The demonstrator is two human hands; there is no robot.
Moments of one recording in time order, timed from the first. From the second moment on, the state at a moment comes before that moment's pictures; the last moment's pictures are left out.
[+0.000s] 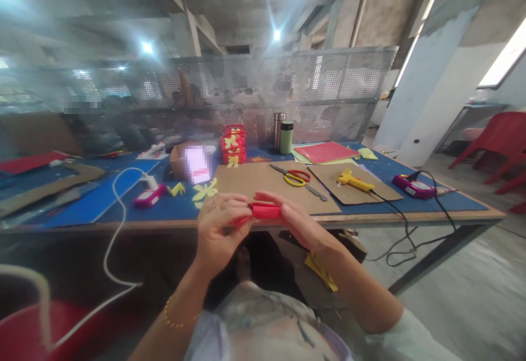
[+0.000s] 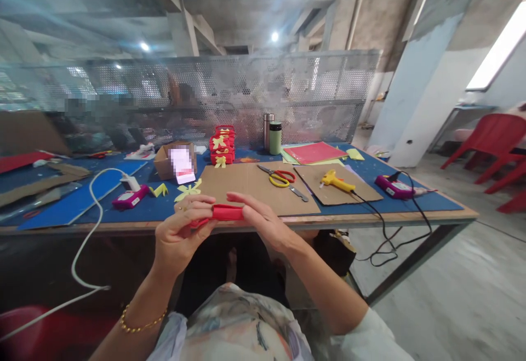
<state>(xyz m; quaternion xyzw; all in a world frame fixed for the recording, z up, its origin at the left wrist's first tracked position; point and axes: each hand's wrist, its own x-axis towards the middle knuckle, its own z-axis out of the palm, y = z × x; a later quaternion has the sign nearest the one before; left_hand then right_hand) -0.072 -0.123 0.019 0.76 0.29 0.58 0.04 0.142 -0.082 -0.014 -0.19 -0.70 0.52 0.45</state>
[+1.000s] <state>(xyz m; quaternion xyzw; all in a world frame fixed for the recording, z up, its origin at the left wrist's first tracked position) -0.067 -0.119 0.021 0.56 0.44 0.59 0.38 0.131 -0.084 -0.027 -0.21 -0.68 0.55 0.43</state>
